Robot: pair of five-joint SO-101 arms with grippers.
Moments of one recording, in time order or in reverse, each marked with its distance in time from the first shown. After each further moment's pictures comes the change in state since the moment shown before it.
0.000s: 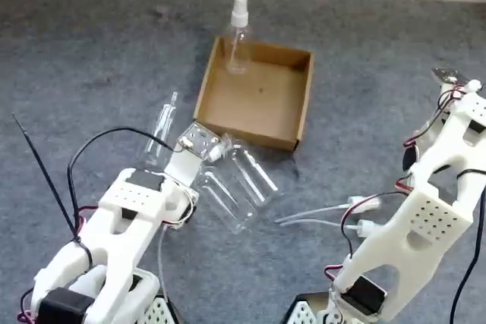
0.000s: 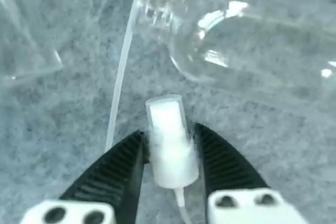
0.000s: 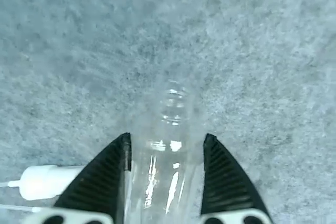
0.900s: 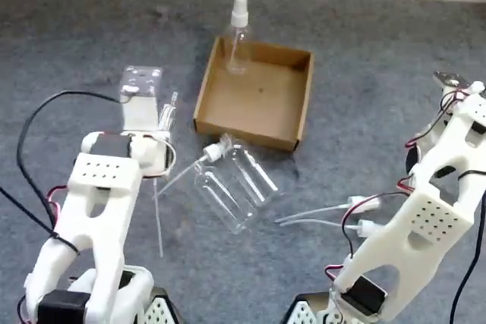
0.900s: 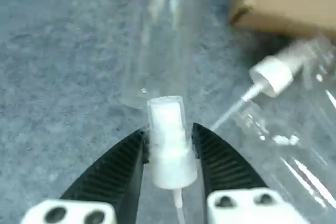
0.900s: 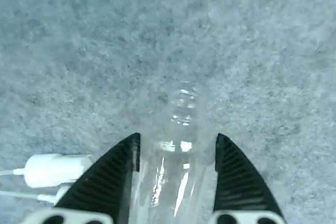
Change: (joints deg) left arm -12.8 0.1 -18.8 6.7 19.8; right arm 0.0 0.0 -1.1 3.7 0.4
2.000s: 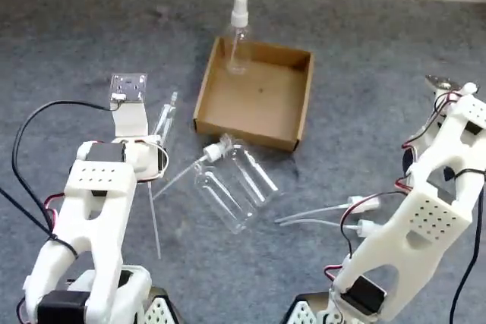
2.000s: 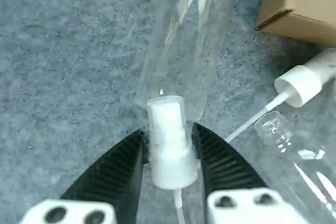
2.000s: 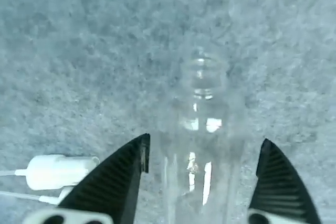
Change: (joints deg) left arm -1.8 0.0 4.5 -4.8 0.0; right arm -0.7 0.0 3.9 -2.8 0.0
